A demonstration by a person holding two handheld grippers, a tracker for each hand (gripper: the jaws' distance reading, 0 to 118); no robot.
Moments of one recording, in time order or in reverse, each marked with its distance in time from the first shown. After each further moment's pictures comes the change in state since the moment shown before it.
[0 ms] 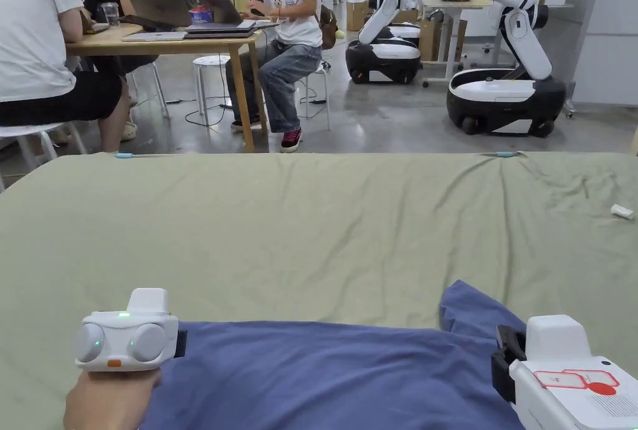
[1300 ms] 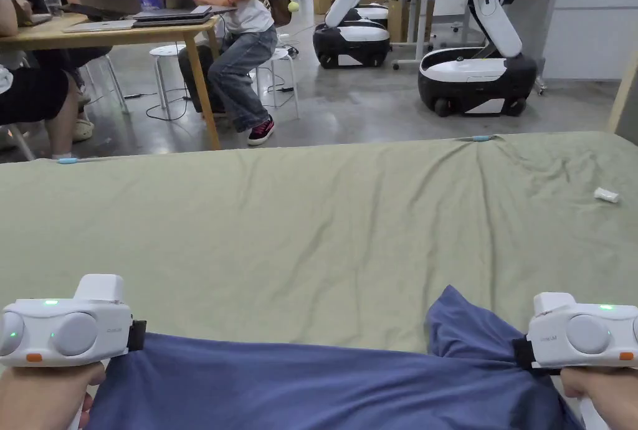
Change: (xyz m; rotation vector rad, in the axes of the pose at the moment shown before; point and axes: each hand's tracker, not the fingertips) left arm 0.015 0.065 -0.009 0.005 -0.141 -0.054; right arm 0.128 -0.004 -0.191 -0.564 -0.038 -0.154
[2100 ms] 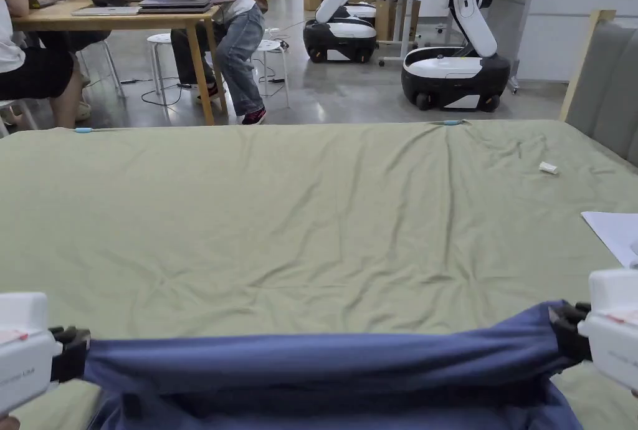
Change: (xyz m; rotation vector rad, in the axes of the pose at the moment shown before) left arm -0.053 -0.192 0.216 0.132 -0.115 0.022; right arm -0.006 -0.196 0.245 0.322 -0.037 0.153
